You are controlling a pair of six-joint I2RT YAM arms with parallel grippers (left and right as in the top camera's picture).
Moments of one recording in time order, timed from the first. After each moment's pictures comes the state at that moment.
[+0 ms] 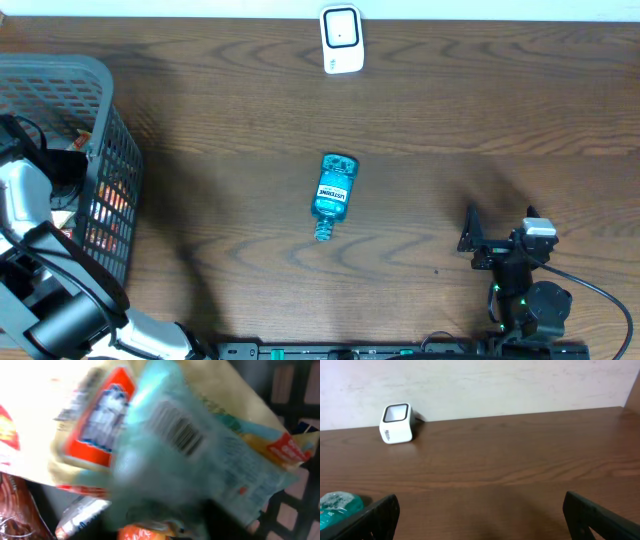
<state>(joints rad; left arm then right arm) 0.66 1.79 1.27 -0.71 0.13 -0.86 -0.09 0.01 0.05 -0.16 -0.09 0.09</state>
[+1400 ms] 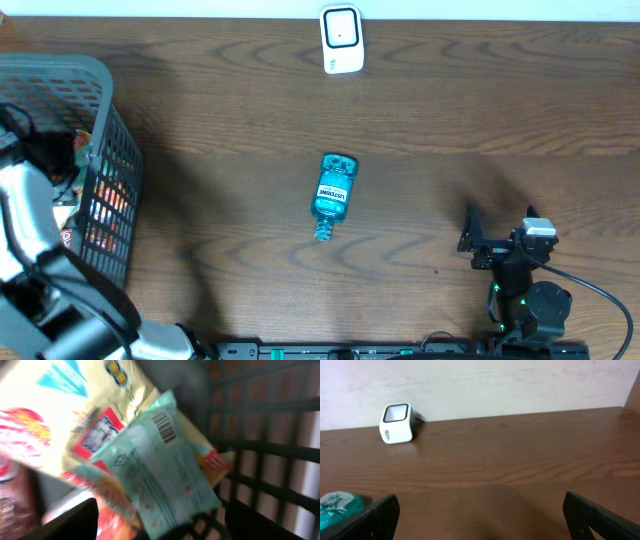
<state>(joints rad) 0.63 1.70 1.27 -0.64 0.04 -1.02 -0.09 0.01 0.05 -0.16 -0.09 0.09</state>
